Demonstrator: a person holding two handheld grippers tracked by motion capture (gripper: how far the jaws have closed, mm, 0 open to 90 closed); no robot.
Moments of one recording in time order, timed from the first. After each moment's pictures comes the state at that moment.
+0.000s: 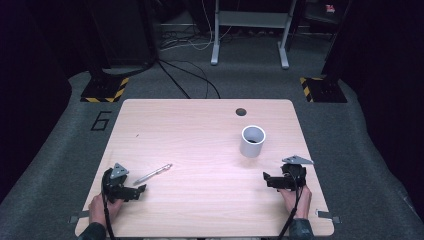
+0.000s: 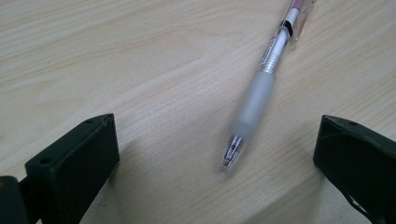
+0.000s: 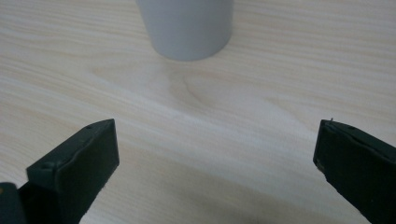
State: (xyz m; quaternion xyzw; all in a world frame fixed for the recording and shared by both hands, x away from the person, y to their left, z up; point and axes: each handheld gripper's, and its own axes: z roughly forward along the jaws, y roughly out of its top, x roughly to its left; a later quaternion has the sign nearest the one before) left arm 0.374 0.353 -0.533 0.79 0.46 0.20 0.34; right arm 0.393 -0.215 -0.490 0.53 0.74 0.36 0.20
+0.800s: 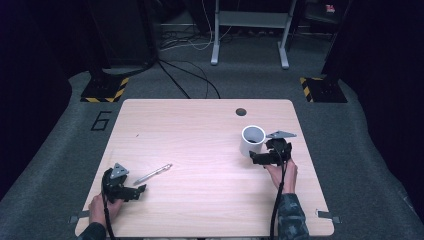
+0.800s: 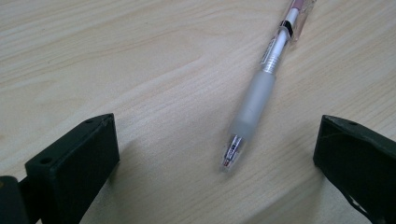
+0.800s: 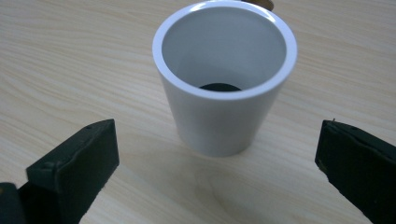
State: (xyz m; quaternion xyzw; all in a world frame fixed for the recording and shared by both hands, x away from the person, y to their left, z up) left arm 0.374 0.354 -0.533 0.80 0.46 0.20 0.34; right arm 0.455 -0.170 -0.450 0.50 0.76 0.36 0.21
